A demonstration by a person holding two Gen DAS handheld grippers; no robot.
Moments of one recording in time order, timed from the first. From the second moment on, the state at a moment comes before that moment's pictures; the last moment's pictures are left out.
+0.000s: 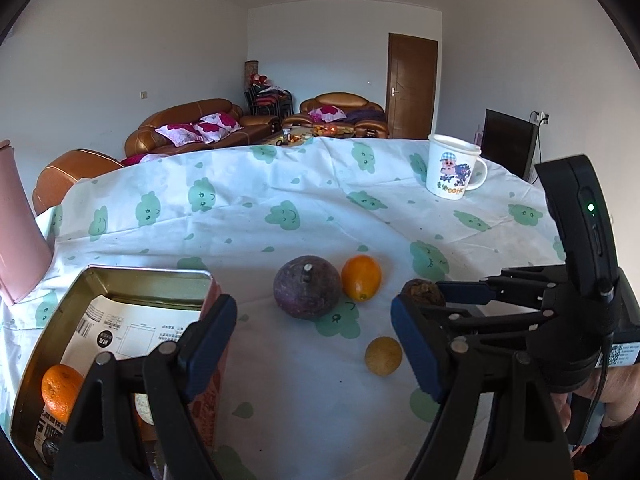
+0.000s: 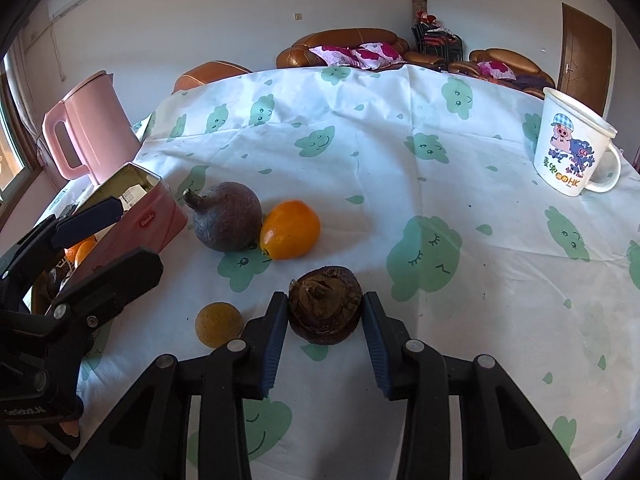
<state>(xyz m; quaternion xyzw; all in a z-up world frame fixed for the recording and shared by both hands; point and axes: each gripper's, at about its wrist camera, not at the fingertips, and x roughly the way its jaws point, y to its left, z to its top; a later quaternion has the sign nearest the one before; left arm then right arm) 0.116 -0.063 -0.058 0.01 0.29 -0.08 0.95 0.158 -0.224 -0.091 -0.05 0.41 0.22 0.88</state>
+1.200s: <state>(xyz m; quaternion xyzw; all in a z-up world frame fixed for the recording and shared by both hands) 0.128 -0.087 -0.073 0.02 0.36 -0.16 0.92 0.146 -0.243 -0.071 -0.03 0.35 0.19 0.92</state>
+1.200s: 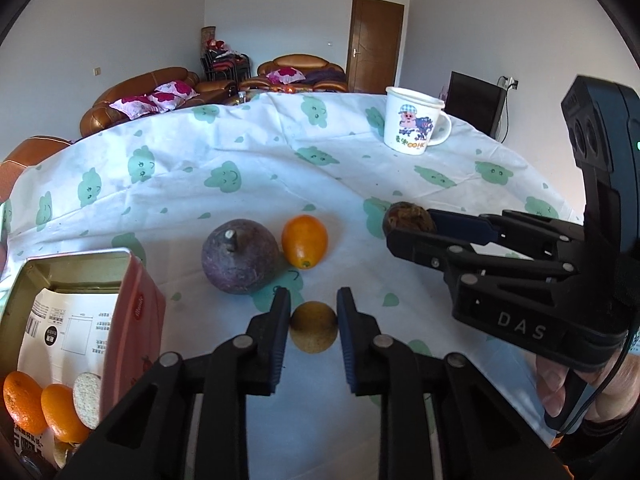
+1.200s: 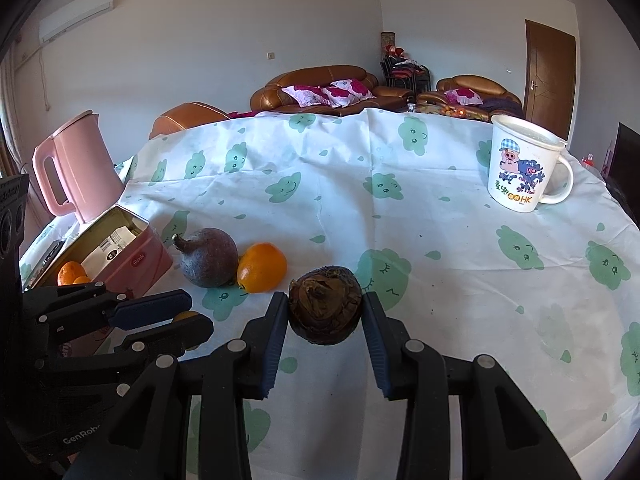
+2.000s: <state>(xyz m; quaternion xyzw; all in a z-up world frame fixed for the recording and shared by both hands) 0.102 -0.069 -0.052 0.01 0.27 -0.11 0.96 0.123 -0.245 -0.053 -0.03 0.28 0.21 0.94</state>
